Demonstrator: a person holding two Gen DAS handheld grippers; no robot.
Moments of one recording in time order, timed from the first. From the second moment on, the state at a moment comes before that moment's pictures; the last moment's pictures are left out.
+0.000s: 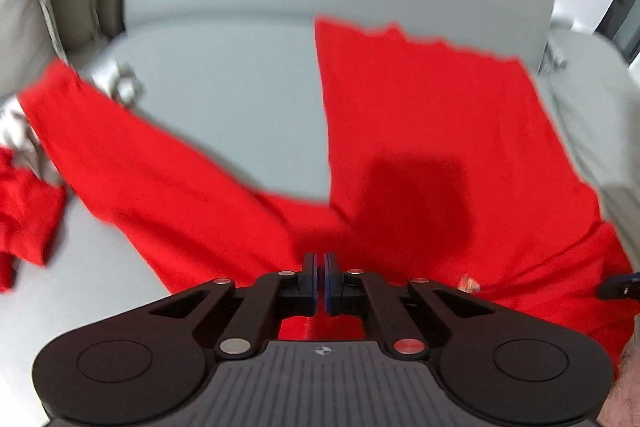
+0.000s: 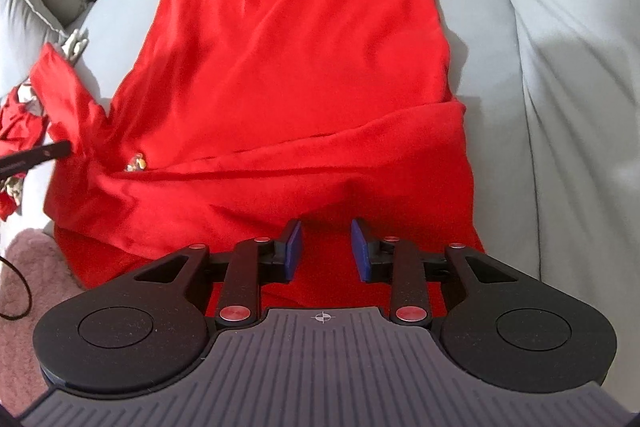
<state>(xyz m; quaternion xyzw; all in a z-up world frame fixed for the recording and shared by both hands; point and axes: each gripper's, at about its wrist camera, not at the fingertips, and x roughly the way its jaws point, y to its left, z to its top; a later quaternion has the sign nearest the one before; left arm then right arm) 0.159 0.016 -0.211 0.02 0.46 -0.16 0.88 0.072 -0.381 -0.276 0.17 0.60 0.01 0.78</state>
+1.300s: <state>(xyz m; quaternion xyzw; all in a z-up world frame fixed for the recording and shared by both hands) 0.099 -0.055 -0.229 0.15 0.58 -0.19 0.78 0.040 -0.403 -0.256 0.05 0.70 -0.04 0.71</state>
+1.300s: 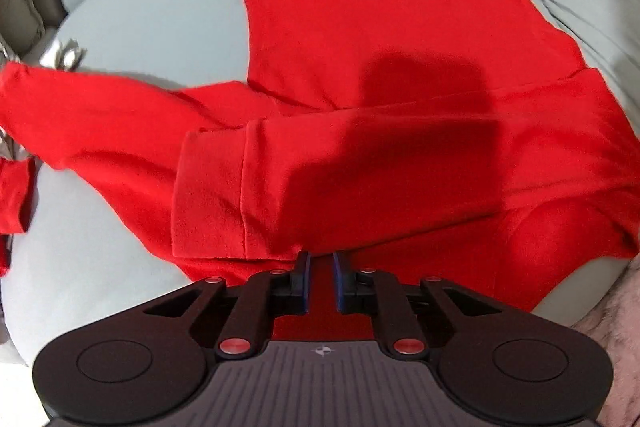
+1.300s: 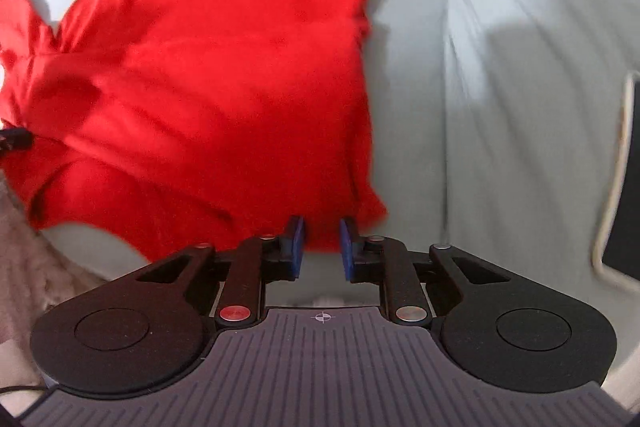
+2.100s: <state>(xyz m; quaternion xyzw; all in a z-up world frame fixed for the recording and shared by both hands) 0.095 -0.095 -0.233 0.20 0.56 -0.17 0.78 0.052 -0.426 -0.261 0.07 0.65 -0.07 0.75</state>
